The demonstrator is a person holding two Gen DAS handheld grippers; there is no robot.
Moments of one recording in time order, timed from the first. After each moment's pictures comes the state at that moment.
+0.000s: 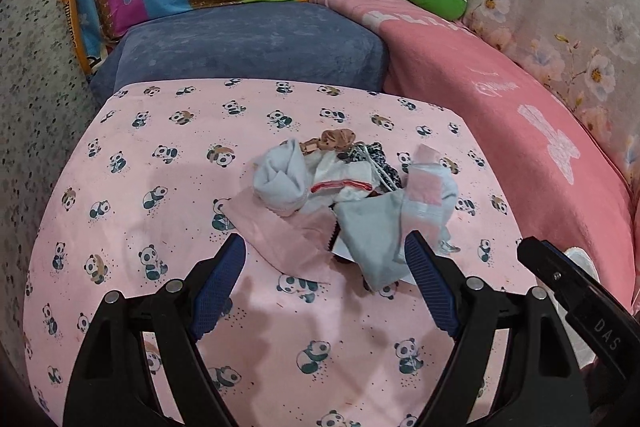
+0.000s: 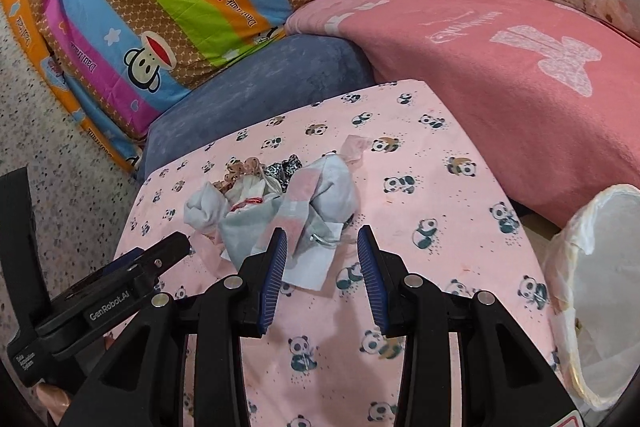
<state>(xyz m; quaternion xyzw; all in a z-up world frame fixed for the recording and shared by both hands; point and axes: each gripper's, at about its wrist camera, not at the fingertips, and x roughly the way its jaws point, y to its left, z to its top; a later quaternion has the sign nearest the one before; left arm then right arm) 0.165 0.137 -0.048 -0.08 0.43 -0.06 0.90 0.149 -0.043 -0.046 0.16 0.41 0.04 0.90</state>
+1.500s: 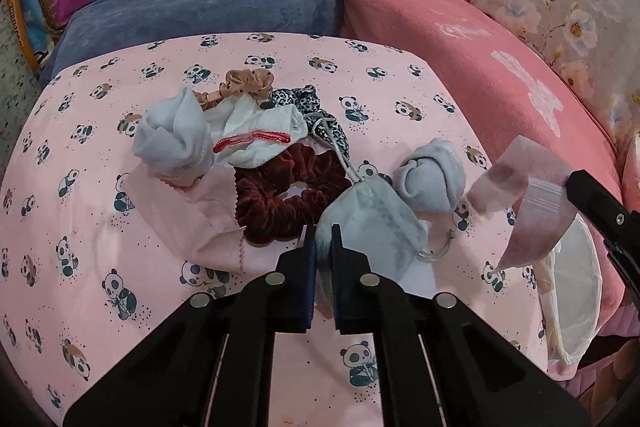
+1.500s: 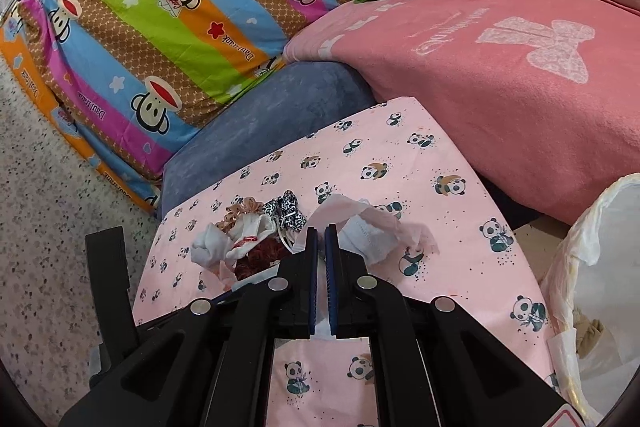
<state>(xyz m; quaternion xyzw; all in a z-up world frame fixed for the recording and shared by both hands) 0.178 0.078 -0.083 -0.06 0.48 -0.13 0.87 0.139 -0.093 -0.035 0.23 0.36 0.05 0.90</state>
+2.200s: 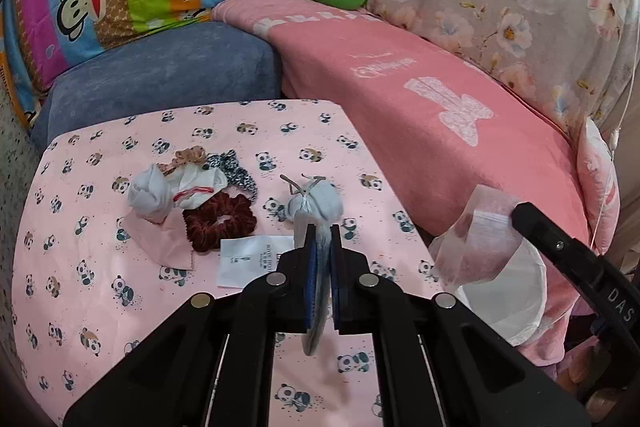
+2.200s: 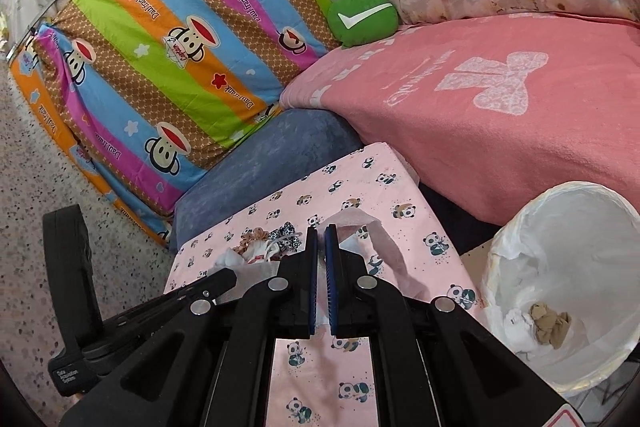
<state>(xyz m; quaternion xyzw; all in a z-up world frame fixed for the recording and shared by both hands) 0.117 0.028 0.008 -0.03 0.41 -0.19 0.89 0.050 -0.144 0.022 0.25 0.30 0.03 0.92</state>
